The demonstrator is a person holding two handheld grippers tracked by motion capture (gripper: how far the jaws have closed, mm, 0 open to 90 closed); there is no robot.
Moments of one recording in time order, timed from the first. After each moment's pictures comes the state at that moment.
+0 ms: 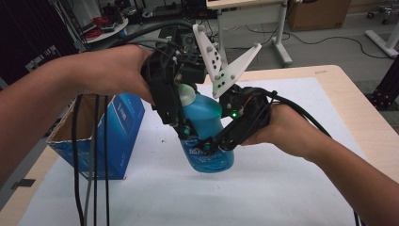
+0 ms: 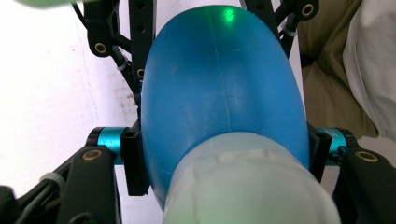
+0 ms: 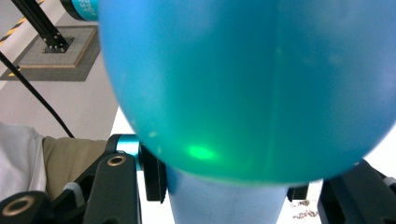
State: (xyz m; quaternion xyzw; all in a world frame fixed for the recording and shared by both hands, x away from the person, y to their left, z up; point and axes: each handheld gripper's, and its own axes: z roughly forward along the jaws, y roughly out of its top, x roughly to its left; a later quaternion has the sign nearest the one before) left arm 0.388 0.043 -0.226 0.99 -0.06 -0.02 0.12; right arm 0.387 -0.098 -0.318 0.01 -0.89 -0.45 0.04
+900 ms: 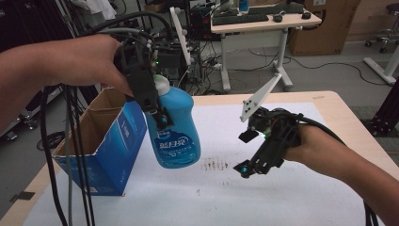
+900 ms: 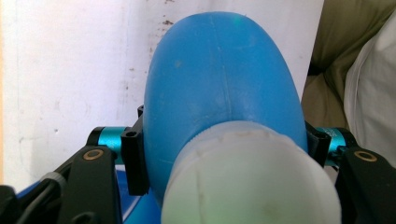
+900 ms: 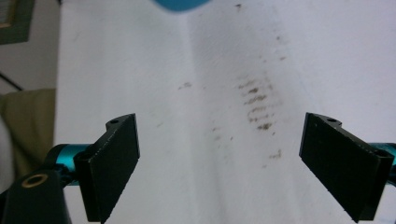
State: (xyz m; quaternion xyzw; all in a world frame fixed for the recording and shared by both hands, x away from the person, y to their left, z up) left arm 0.393 0.083 -0.170 0.99 0.11 0.01 0.09; right arm 0.400 -0.155 -0.319 -0.08 -0.94 -0.33 -0.01
